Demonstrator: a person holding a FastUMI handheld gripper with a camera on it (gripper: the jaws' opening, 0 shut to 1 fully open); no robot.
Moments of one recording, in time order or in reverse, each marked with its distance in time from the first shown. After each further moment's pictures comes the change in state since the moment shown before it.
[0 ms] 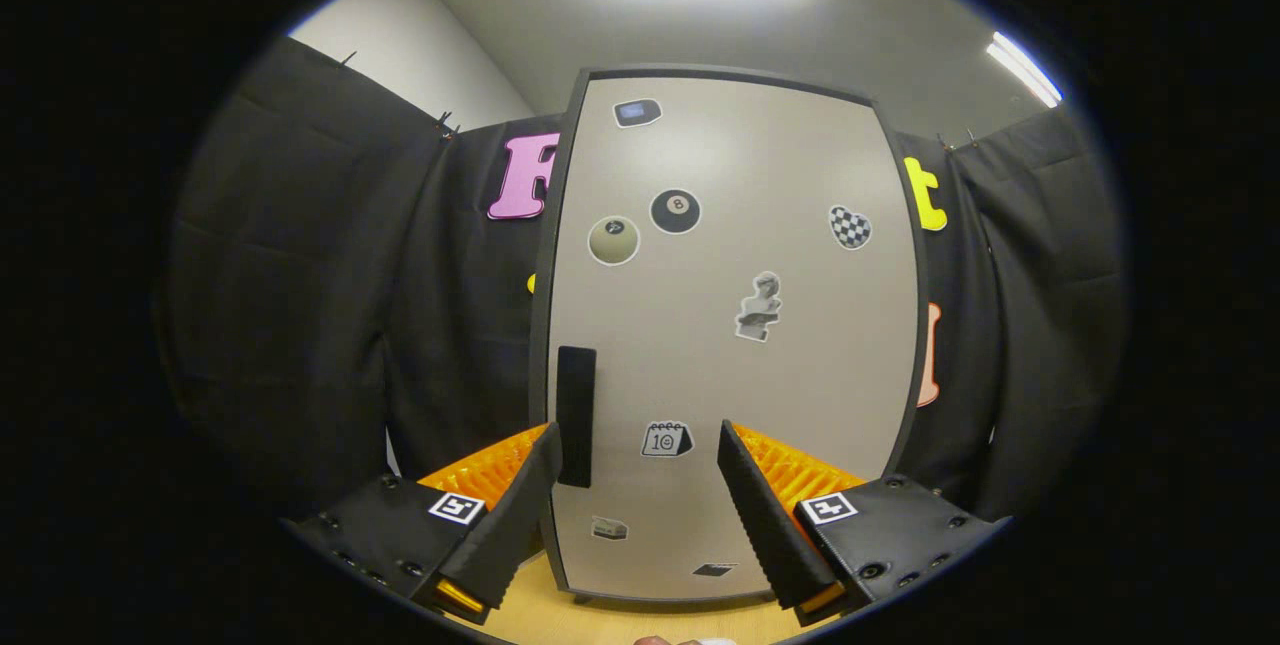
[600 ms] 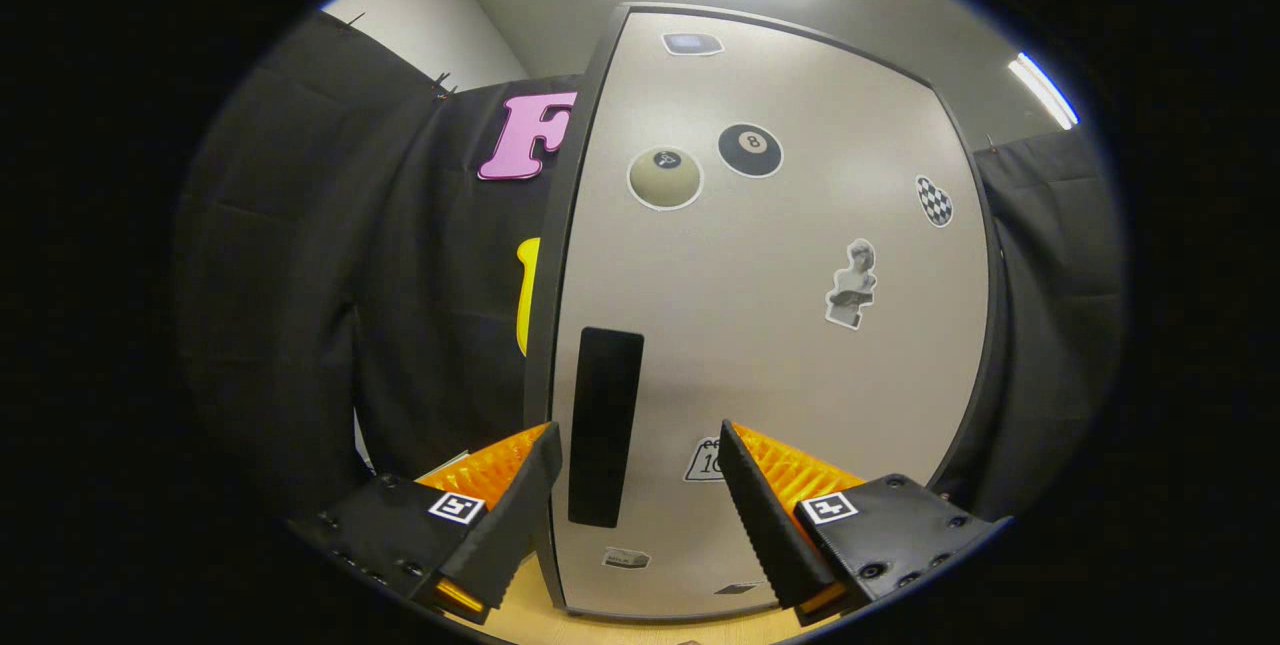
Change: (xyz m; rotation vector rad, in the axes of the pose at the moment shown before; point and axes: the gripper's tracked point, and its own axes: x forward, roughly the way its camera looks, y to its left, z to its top) arm 0.079 0.023 -0.022 -0.051 0.059 -0.065
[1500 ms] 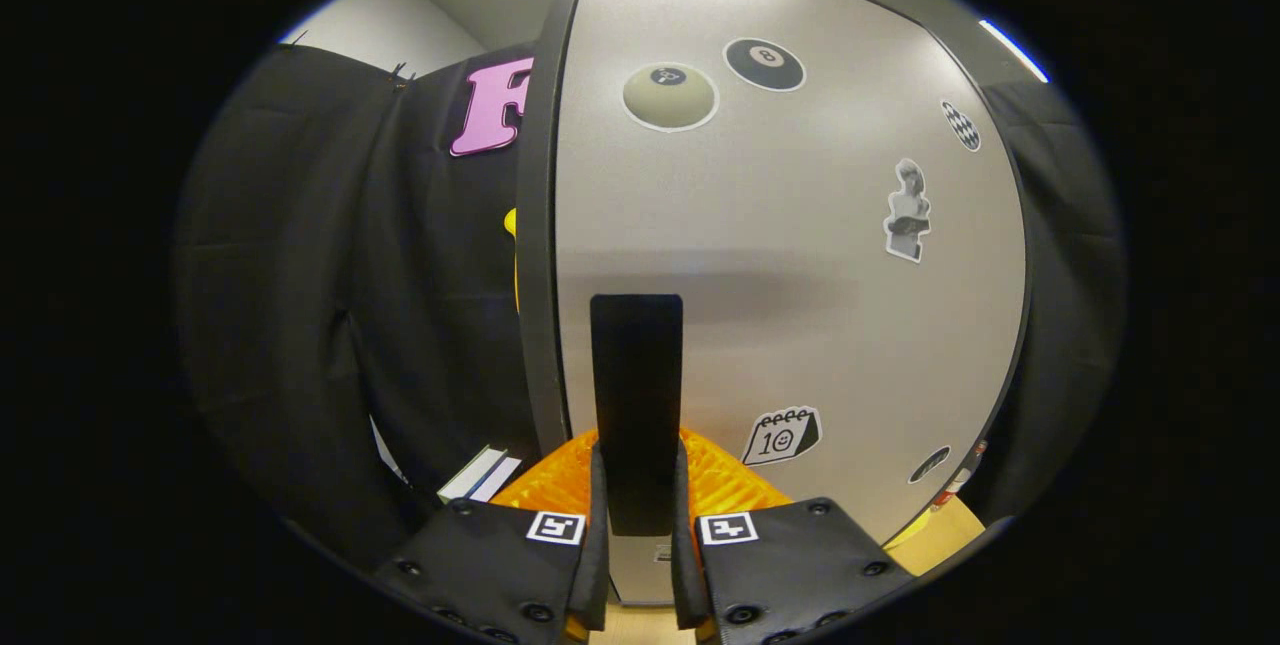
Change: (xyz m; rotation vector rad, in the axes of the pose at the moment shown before) arm 0.023 0.020 -0.023 0.131 0.146 0.003
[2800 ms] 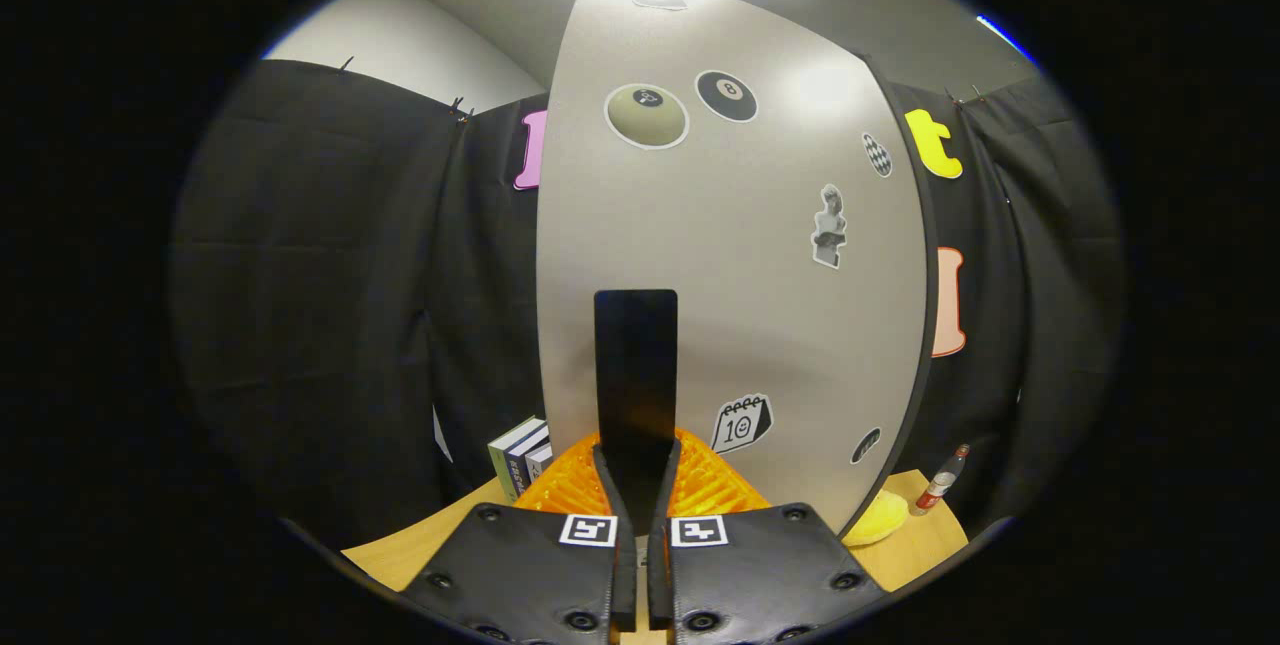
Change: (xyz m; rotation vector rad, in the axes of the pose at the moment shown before) arm -0.089 -0.036 -0.006 -0.034 -0.075 0.157
